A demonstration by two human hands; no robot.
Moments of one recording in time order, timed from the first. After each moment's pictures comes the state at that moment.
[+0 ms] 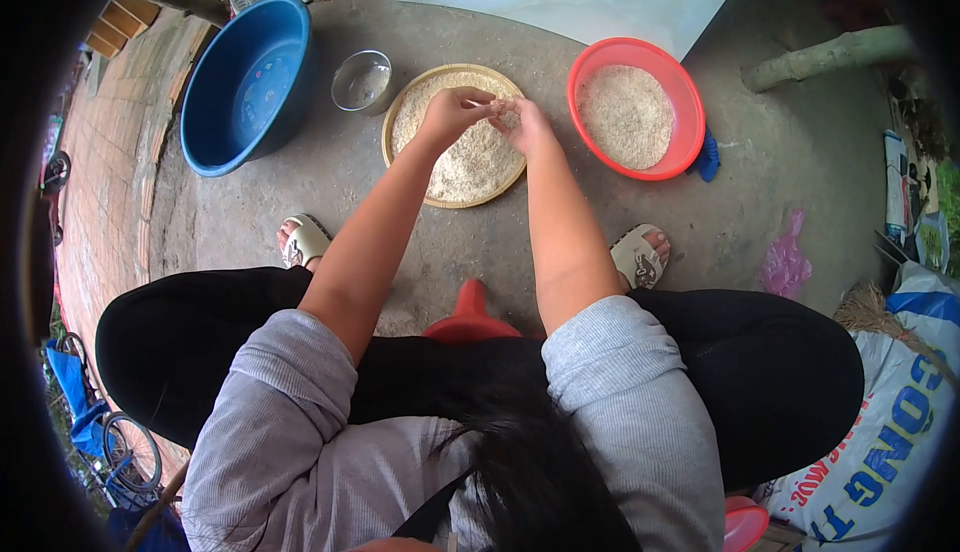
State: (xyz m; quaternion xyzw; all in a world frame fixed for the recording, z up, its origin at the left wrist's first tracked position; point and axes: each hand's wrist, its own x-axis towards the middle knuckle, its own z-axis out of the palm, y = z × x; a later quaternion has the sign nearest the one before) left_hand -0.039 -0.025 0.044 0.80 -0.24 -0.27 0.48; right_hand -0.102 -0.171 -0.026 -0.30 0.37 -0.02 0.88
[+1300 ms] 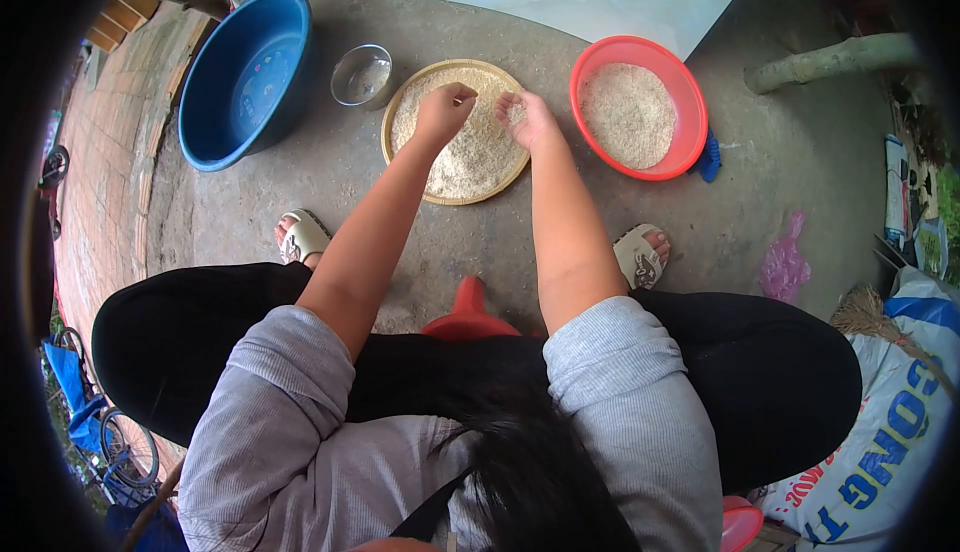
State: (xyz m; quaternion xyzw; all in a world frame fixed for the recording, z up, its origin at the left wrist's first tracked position) left_hand -0.034 -0.021 0.018 0.87 -0.23 -0.14 0.42; right_hand -0.102 -0.180 -0.023 -0.27 0.38 0.00 0.89
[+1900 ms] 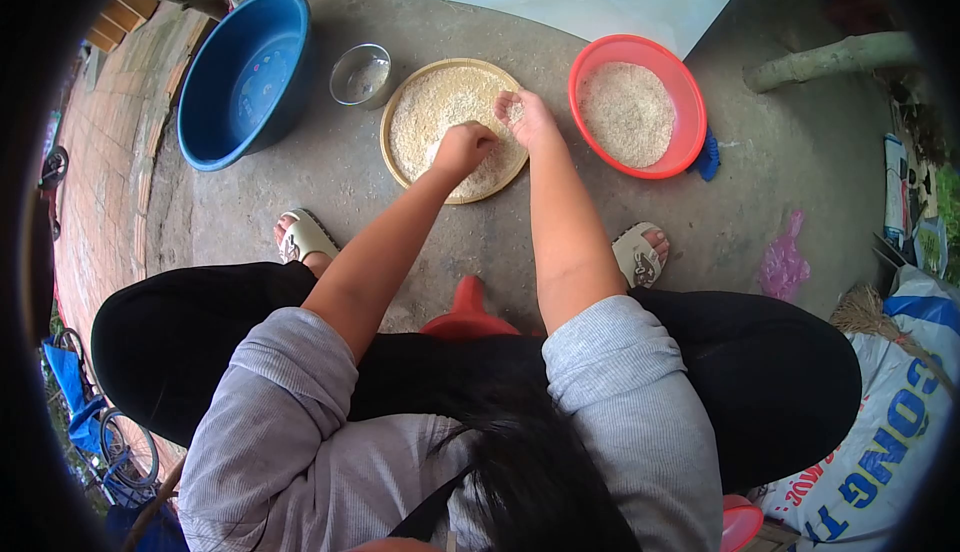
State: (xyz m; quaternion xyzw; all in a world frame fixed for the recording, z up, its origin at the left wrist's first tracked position) left_hand -0.083 -0.016 -0.026 0.83 -0.37 -0.10 0.40; right_hand -0.099 -0.182 -0.032 -0.27 0.37 -0.01 0.89
